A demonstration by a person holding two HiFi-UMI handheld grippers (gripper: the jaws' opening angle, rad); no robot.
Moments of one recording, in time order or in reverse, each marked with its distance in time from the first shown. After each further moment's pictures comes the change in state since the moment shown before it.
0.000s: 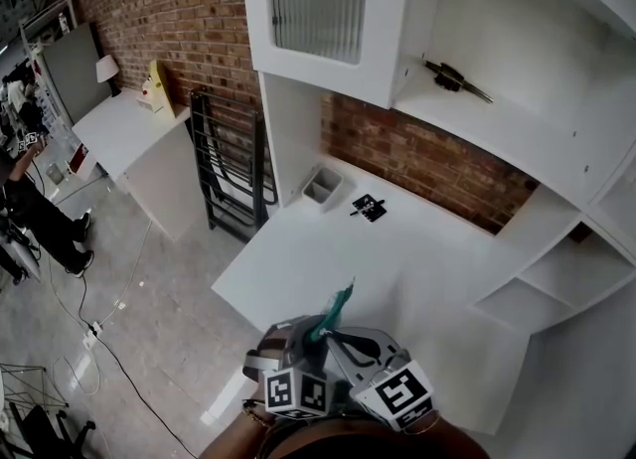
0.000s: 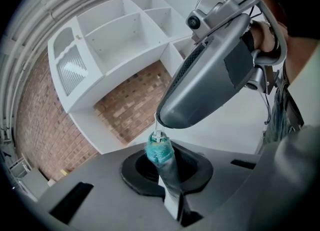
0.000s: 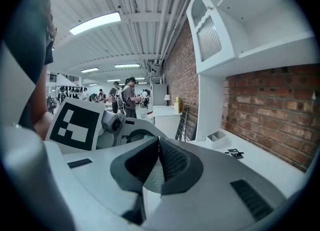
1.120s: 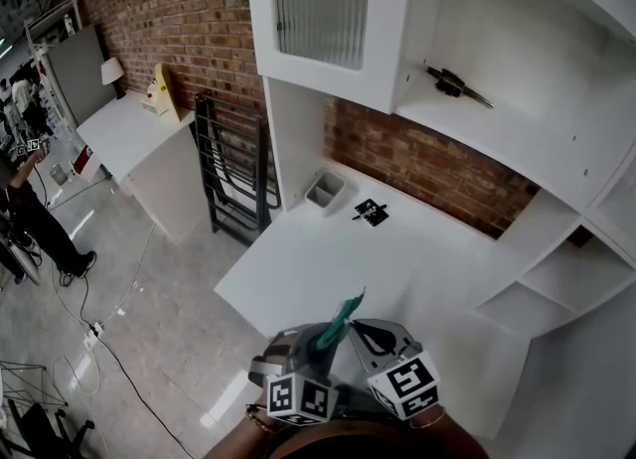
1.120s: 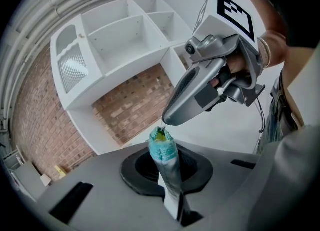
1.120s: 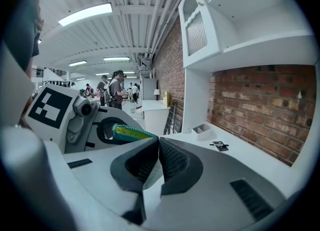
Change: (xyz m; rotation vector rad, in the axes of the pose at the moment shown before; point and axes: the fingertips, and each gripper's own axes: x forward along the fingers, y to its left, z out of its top) left arm -0.005 -0.012 0.010 -0.052 -0.034 -0.030; right arm -0.007 -0.044 -0.026 0.016 0.070 -0.121
